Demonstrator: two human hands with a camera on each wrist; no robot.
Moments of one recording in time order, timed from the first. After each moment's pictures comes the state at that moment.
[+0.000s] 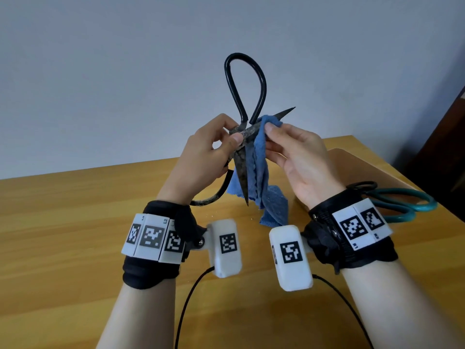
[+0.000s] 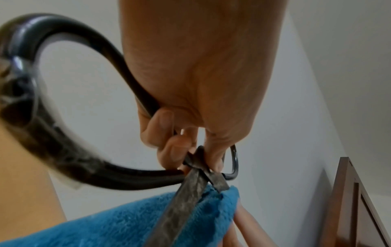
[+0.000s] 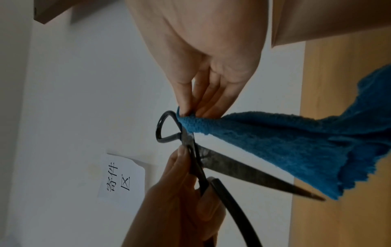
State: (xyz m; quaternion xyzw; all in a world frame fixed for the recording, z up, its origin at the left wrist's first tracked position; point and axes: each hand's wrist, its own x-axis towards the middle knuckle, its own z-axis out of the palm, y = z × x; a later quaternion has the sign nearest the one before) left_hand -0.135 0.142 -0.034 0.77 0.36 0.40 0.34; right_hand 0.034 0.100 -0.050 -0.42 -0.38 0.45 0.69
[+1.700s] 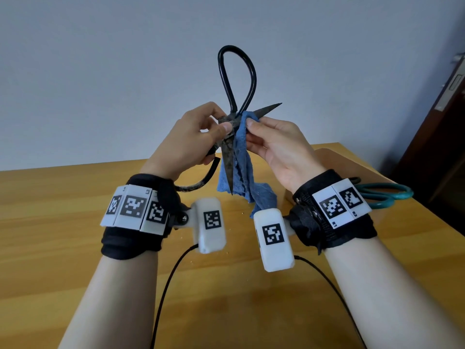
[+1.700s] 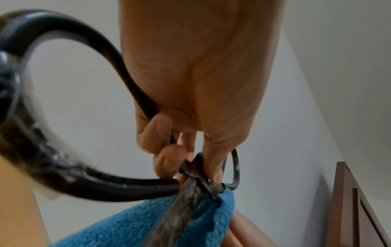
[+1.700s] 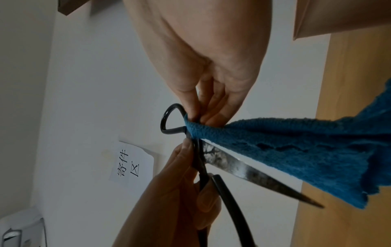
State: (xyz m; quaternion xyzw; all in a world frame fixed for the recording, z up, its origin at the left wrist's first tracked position) left_hand -0.147 0.138 -0.024 0.78 0.37 0.39 0.33; right_hand 0.023 0.098 -0.043 -0.41 -0.44 0.46 0.65
